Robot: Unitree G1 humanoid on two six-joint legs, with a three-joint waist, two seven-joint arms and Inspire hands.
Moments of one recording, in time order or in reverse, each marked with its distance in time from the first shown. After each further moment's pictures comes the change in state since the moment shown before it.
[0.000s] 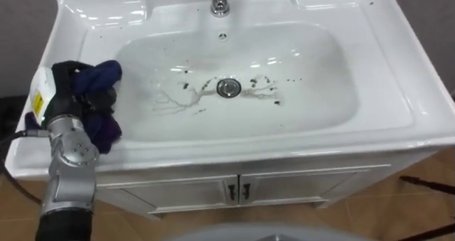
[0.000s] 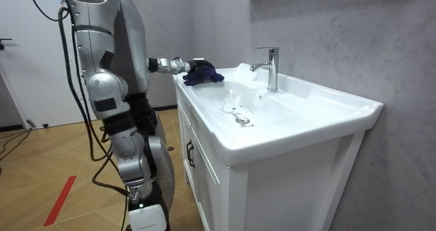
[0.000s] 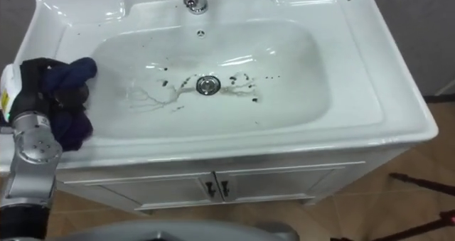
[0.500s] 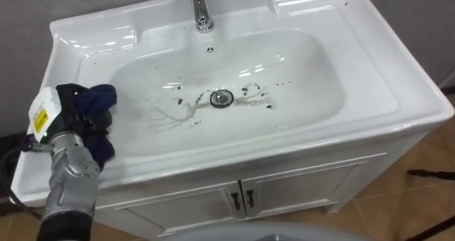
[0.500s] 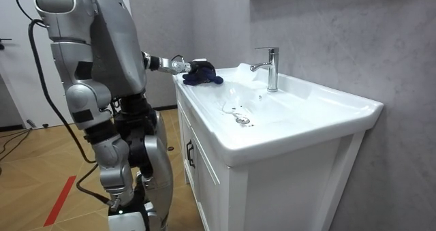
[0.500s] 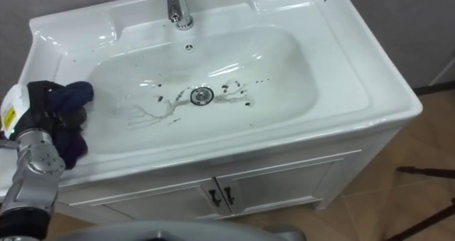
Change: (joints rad) left arm -0.029 0.015 0.048 0.362 0.080 -0.039 0.037; right arm 0.009 -0.005 -0.057 0.001 -0.157 0.129 0.009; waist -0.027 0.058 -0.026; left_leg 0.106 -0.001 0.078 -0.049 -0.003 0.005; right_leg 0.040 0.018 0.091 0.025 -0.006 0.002
